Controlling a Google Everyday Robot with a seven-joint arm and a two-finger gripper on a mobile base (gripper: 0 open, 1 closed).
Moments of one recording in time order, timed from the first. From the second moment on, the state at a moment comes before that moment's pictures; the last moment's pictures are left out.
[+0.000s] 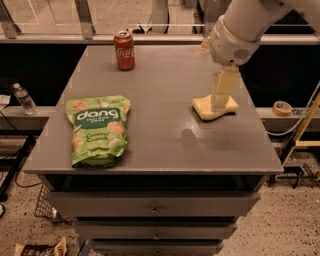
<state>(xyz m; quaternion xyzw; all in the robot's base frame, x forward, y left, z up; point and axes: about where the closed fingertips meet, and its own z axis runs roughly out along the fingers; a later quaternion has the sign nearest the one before) 0.582 -0.120 0.930 -0.75 0.64 -0.01 0.19</state>
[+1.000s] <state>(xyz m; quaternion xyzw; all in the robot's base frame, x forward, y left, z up) 0.614 -0.129 0.858 -0.74 0.66 -0.03 0.11</state>
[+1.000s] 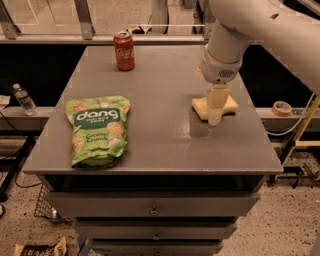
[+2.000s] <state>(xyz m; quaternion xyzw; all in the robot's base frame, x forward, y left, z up) 0.630 -0.152 0.841 -0.72 0.69 -0.07 0.09</state>
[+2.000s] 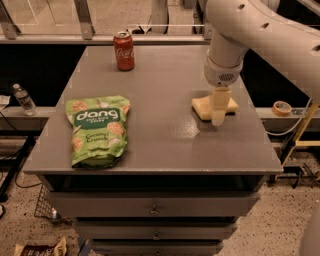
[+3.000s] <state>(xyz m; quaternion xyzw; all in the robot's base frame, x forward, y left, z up) 0.629 -0.167 0.830 -0.71 0.70 -0.08 0.06</state>
